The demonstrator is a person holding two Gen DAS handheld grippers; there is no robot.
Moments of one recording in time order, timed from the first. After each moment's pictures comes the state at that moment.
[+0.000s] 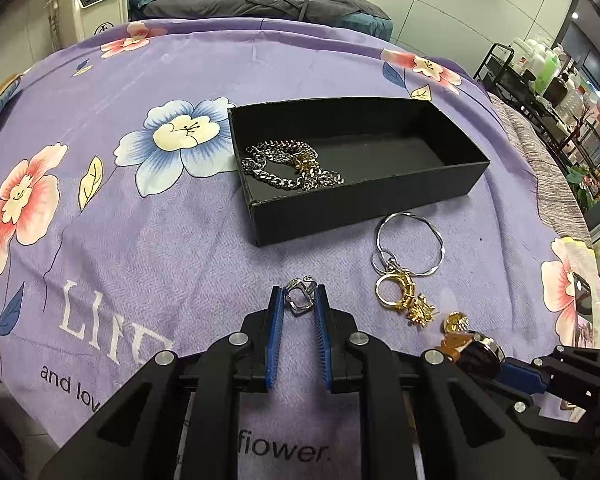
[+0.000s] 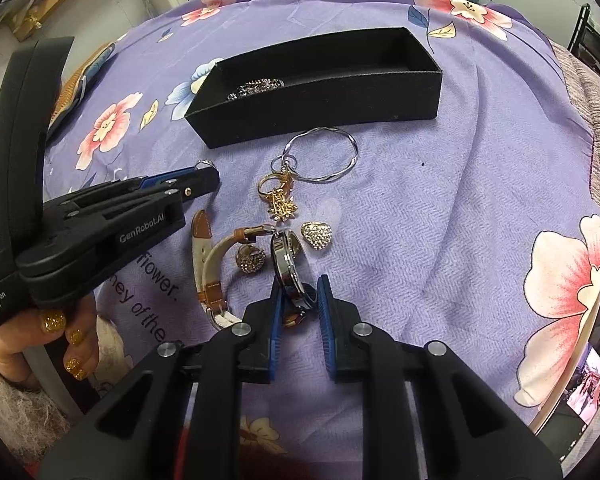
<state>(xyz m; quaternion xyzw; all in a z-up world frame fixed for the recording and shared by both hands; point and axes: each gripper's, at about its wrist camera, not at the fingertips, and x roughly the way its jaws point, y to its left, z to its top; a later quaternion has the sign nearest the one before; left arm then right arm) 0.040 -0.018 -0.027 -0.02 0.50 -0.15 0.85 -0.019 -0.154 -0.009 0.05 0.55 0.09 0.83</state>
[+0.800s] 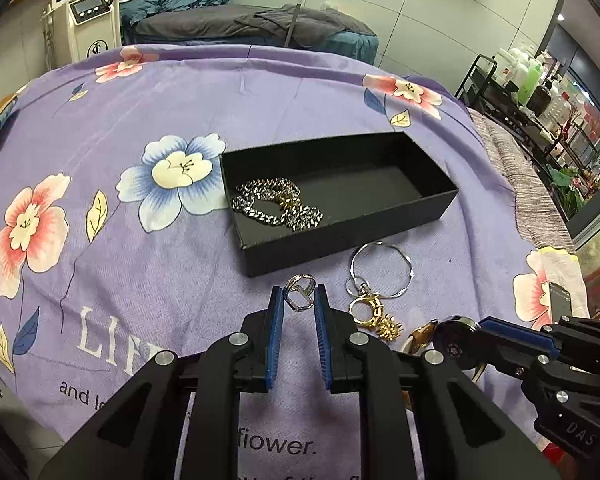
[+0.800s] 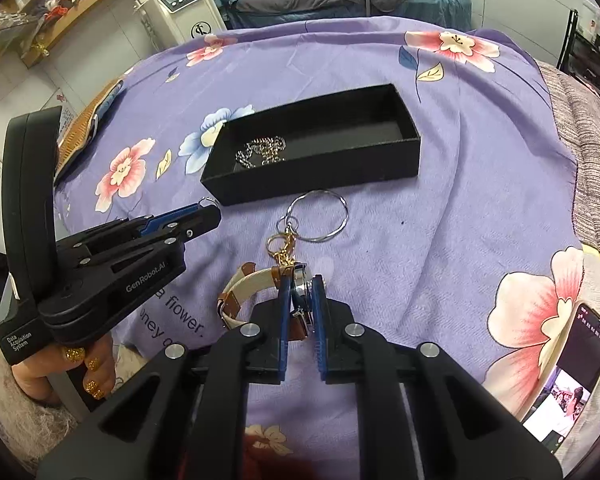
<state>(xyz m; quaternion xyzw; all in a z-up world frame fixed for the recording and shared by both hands) 0.037 -0.018 0.008 -0.02 0.47 -0.17 0.86 -0.015 -0.168 0.034 0.08 0.51 0.10 0.85</state>
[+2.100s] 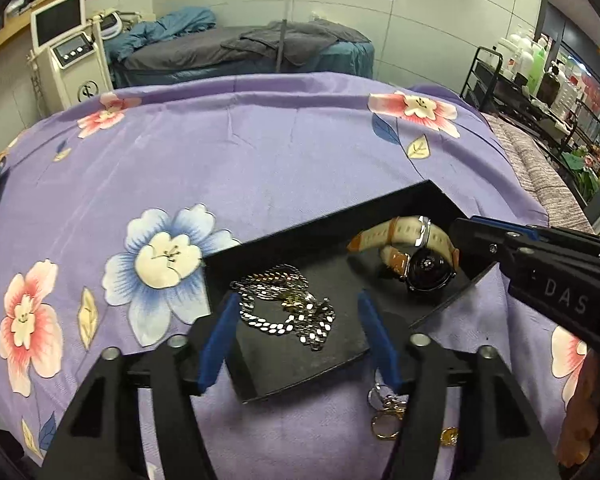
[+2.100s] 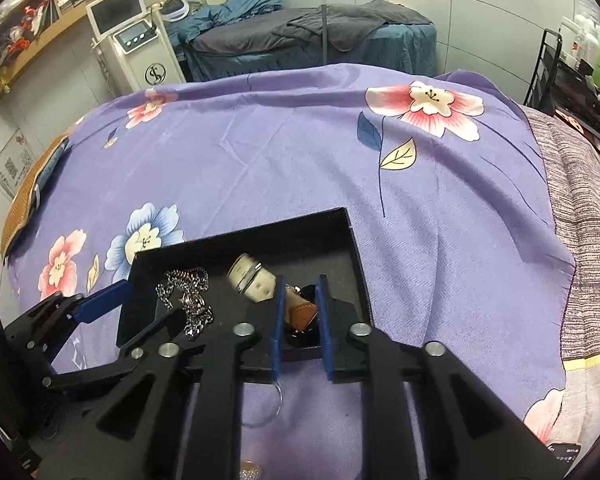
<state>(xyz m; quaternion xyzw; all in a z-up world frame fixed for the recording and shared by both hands) 0.106 -0.048 0.008 0.04 0.44 -0.15 0.89 0.107 -0.196 0.033 0.07 0.46 0.01 0.89</state>
